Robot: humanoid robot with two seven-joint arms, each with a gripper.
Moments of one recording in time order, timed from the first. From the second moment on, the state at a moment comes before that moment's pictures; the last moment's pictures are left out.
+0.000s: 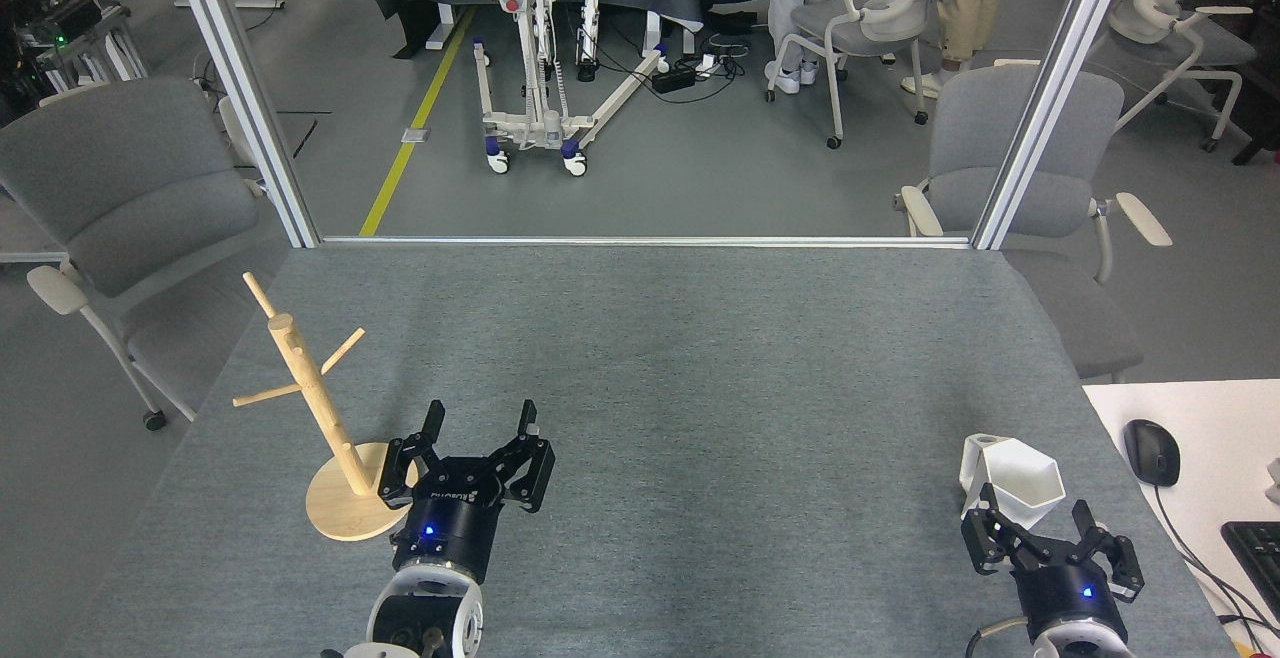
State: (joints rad) left arm -0.15 -0.04 -0.17 -1.48 -1.42 0.11 0.09; right arm -0.13 -0.10 -0.28 -1.18 1.45 -0.10 -0.01
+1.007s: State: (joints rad) left arm -0.16 -0.04 -0.17 -1.46 -1.42 0.11 0.09; right arm -0.17 -0.10 -0.24 -1.13 1.45 -0.10 -0.01
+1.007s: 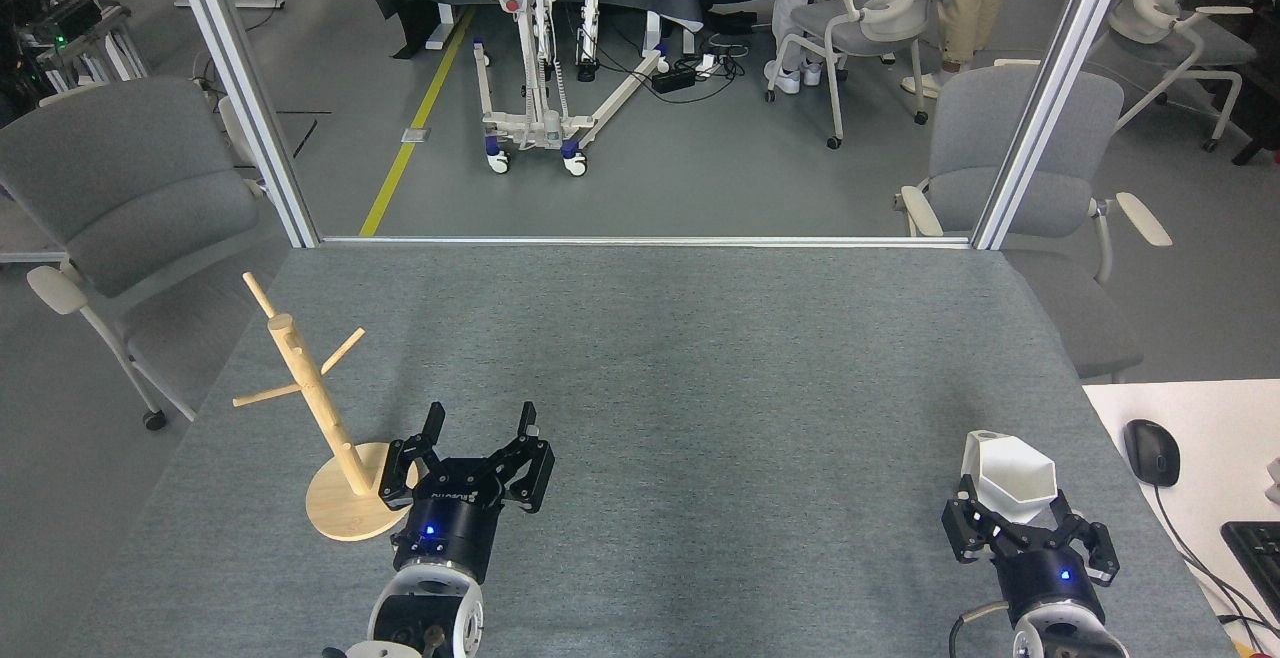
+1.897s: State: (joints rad) left arm -0.16 -0.04 -0.15 -1.46 -1.42 0.11 0.09; right arm -0.22 -0.11 -0.25 -1.07 1.45 -0.10 -0.01
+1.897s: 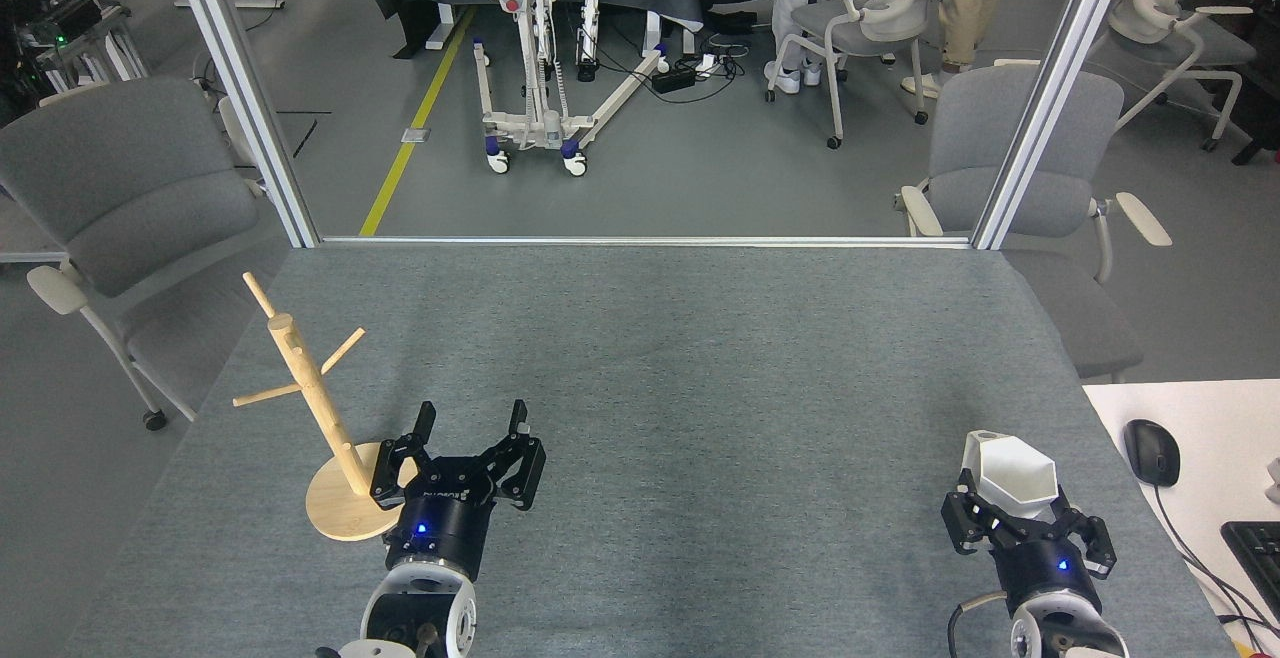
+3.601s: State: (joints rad) left arm -0.14 -0.04 -0.15 -1.50 -1.42 0.05 0.11; right arm -0.29 -0.13 -0.25 -0.98 1.45 -0.15 0.00
